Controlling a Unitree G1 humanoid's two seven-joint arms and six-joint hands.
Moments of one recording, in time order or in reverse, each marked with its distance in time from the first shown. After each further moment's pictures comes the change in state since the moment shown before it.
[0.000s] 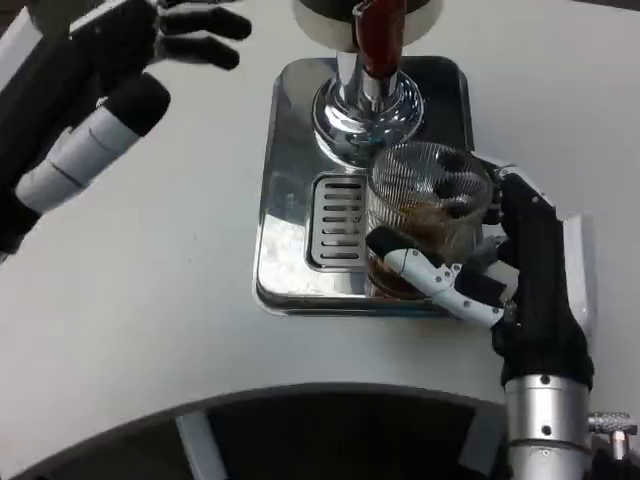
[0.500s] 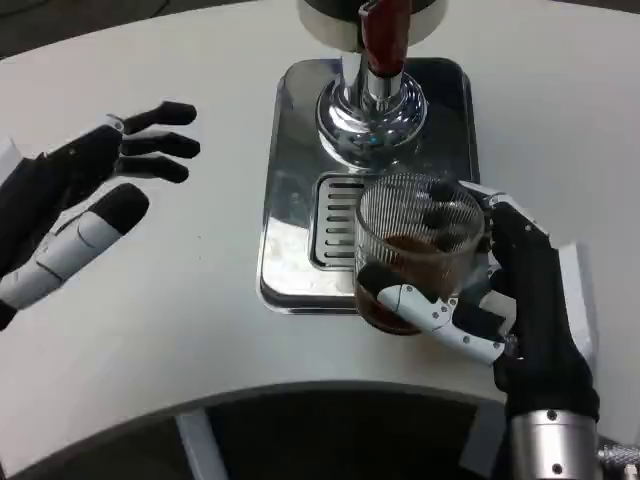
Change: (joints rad) left arm 0.251 0.012 0.045 -0.022 0.058 -0.003 0.038; right arm 0.124 -0.004 0.033 -0.116 -0.006 0.000 0.079
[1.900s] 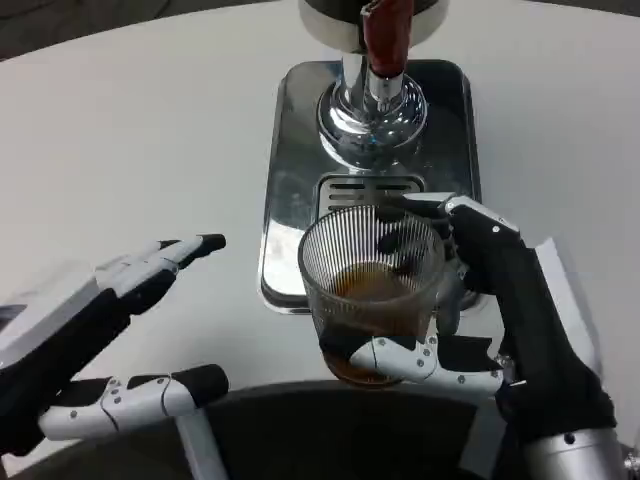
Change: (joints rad) left arm 0.319 0.106 -0.001 -0.279 0.320 0.033 0.021; right arm 0.092 -0.121 0.024 -0.175 0.022 -0.074 0.196
